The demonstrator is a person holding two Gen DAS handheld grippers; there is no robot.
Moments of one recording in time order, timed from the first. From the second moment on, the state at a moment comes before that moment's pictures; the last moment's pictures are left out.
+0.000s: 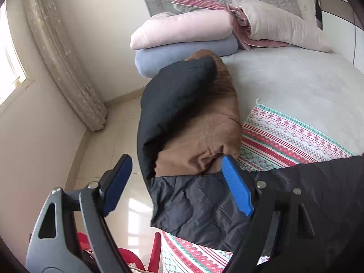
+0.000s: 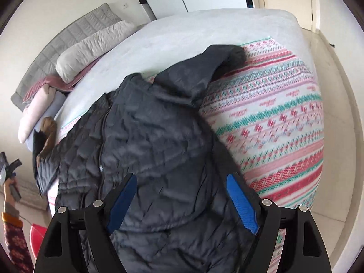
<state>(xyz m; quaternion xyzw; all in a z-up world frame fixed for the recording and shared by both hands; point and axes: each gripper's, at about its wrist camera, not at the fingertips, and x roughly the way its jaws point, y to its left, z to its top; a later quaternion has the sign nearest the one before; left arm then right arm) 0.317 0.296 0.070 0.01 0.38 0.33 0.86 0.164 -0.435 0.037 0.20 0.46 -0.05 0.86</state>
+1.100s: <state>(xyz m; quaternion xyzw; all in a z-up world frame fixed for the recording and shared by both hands) 0.380 -0.029 -0.087 -0.02 0.46 -0.08 0.88 0.331 -0.647 -0.026 -0.01 0.34 -0.46 0.82</state>
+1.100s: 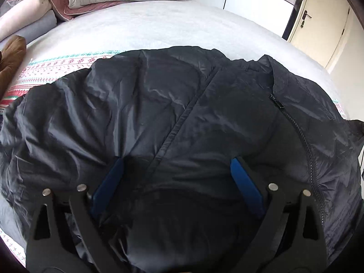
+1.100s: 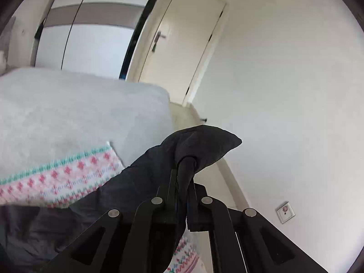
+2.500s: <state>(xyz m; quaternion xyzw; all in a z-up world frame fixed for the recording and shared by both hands) 0.349 0.075 -0.062 0.00 0.45 0.00 0.89 0.233 -0.617 -0.005 0.07 0.36 -0.37 0.86</state>
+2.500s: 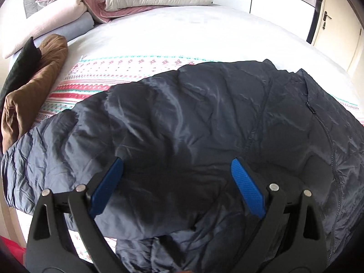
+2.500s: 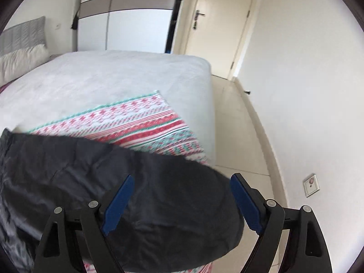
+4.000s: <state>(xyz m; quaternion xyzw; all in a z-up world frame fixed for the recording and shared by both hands) 0.016 0.158 -0.079 -0.10 0.60 -0.13 0.78 -0.043 -0.417 -0.078 0.15 0.56 0.01 0.81</state>
